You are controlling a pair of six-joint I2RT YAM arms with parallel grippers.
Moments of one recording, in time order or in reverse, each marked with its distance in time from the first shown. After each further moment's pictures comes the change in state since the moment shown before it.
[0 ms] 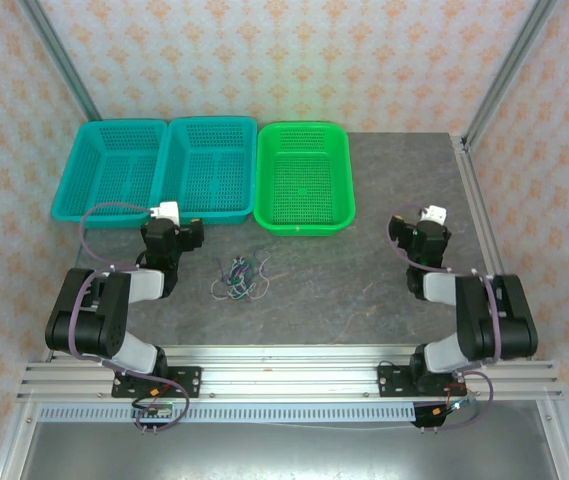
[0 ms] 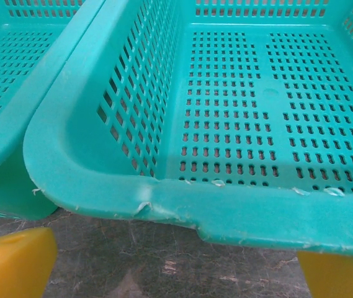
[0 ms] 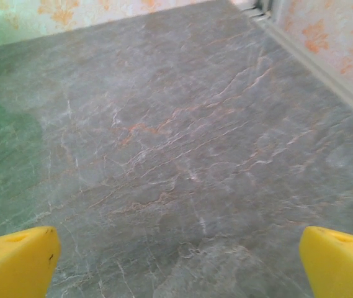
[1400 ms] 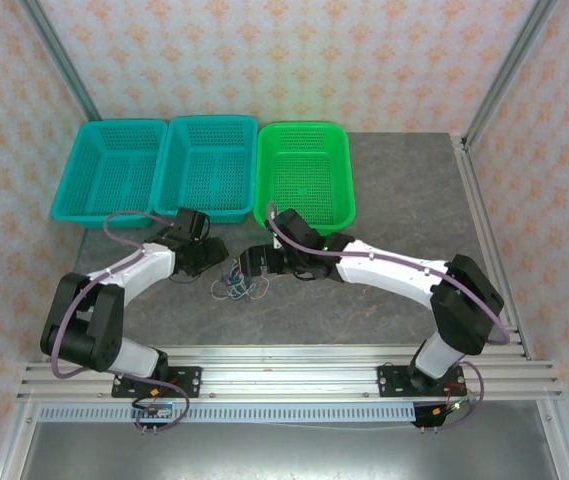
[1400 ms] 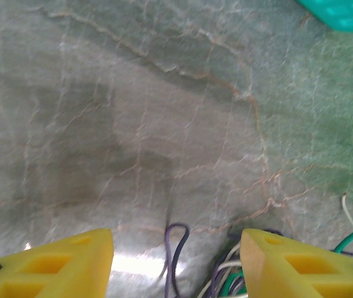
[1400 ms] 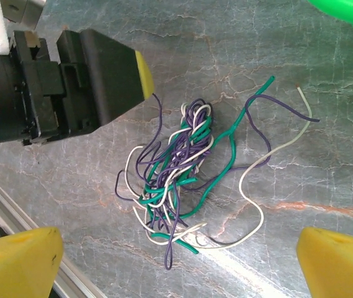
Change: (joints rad) left arm -0.184 -0.047 0.310 -0.998 0.303 -0.705; right arm 0.911 0.230 0.740 -0.904 -0.361 0.452
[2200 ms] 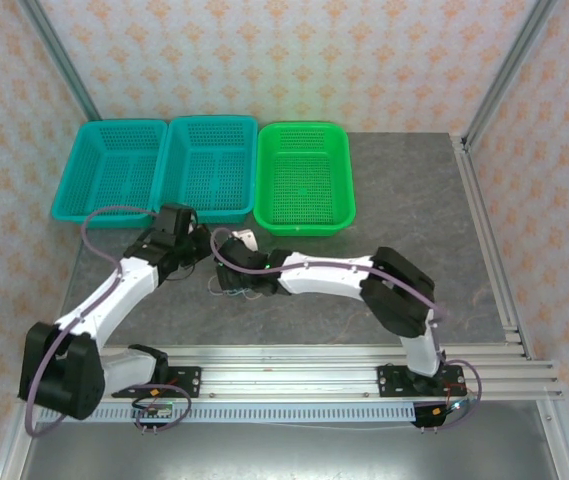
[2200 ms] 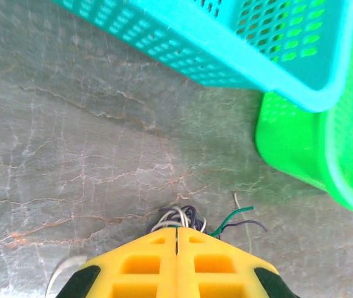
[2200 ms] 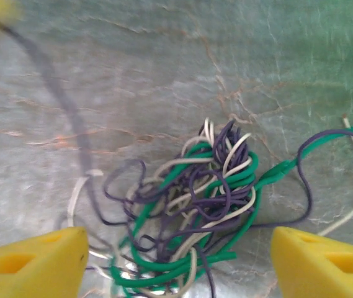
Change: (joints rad) left arm 0.000 -0.283 0.013 -0.059 0.006 0.000; right arm 0.192 0.377 0.260 -0.043 0.406 0.039
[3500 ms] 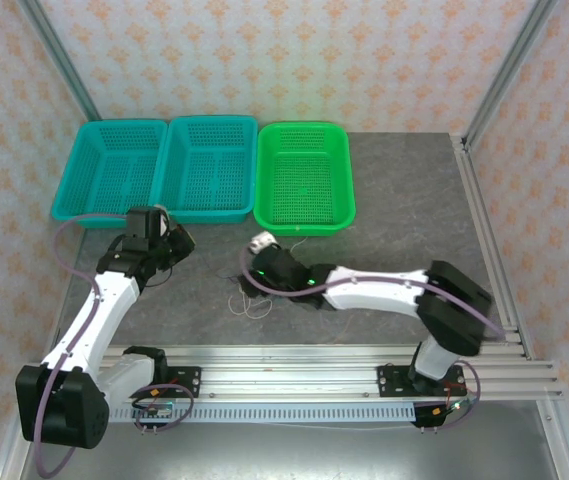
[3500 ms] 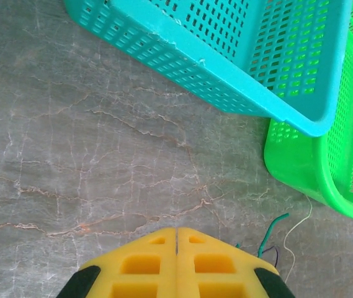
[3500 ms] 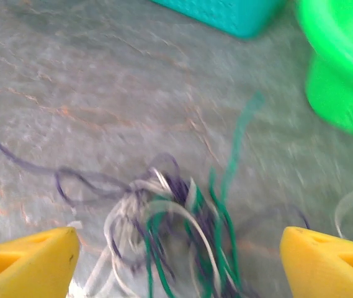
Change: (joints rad) left arm 0.171 -0.144 -0.008 -0.113 0.073 0.097; right arm -0.013 -0.297 -0.327 0.257 0.011 -0.370
